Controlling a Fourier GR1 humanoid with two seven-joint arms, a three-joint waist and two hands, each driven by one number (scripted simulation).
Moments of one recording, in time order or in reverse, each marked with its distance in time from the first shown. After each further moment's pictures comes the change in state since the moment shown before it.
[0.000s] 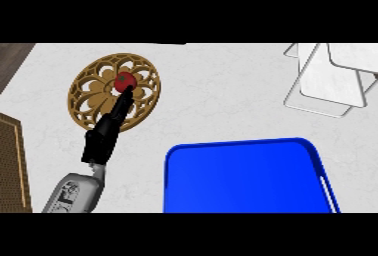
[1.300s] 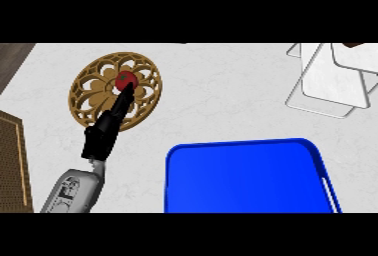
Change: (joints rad) left arm -0.026 -0.005 0.022 0.024 -0.002 -0.031 -0.010; right arm -0.212 -0.047 -0.103 0.338 -0.015 0.184 0.179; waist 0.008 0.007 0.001
